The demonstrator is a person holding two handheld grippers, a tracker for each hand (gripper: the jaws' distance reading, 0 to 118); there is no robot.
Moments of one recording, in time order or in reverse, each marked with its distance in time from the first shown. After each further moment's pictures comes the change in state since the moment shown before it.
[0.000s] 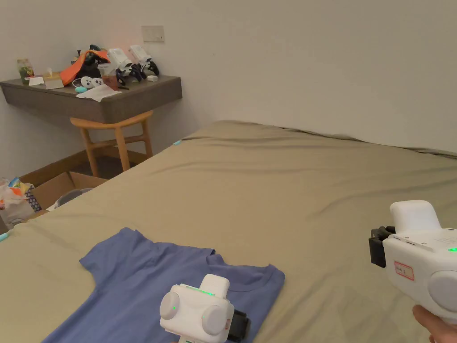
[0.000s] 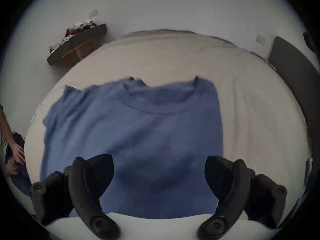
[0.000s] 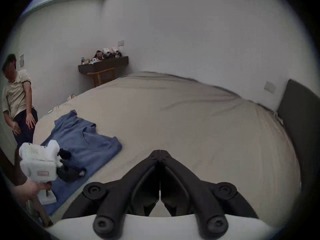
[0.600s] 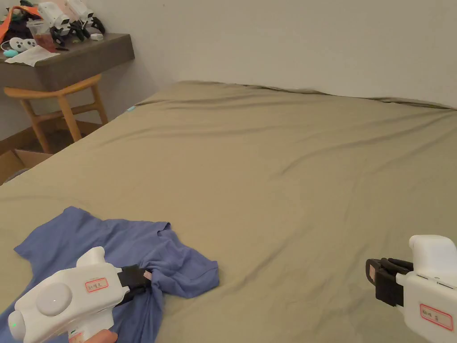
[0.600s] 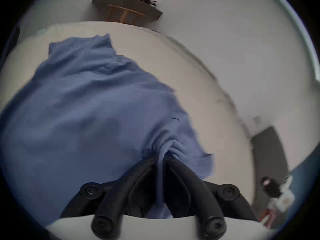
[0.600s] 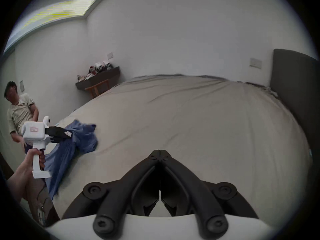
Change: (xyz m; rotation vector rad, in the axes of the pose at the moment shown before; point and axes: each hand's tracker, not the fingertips) left arm -0.103 -0.021 0.031 0.207 -0.383 0.707; right arm 0.068 -0.106 0.020 -0.072 0.109 -0.229
